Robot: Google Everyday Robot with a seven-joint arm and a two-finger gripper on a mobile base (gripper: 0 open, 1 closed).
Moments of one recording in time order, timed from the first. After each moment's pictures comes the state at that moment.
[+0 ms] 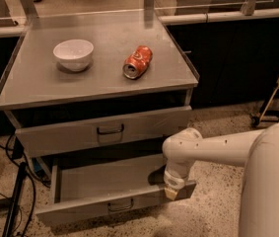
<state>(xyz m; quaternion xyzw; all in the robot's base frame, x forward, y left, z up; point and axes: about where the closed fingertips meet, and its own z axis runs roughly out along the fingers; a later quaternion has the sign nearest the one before) 0.477 -0.129 0.432 0.50 -0.86 -0.06 0.05</state>
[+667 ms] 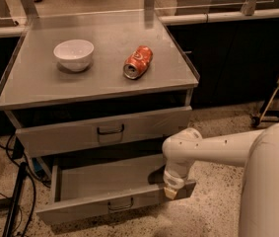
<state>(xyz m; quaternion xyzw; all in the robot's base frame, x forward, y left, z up) 0.477 -0.129 0.432 0.50 -0.86 -0.06 0.05</state>
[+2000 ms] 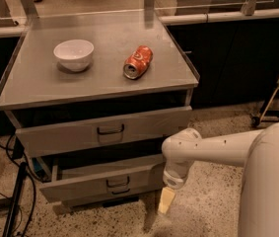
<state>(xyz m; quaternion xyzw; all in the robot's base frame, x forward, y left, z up) 0.477 -0.129 0.432 0.50 -0.86 -0.06 0.05</state>
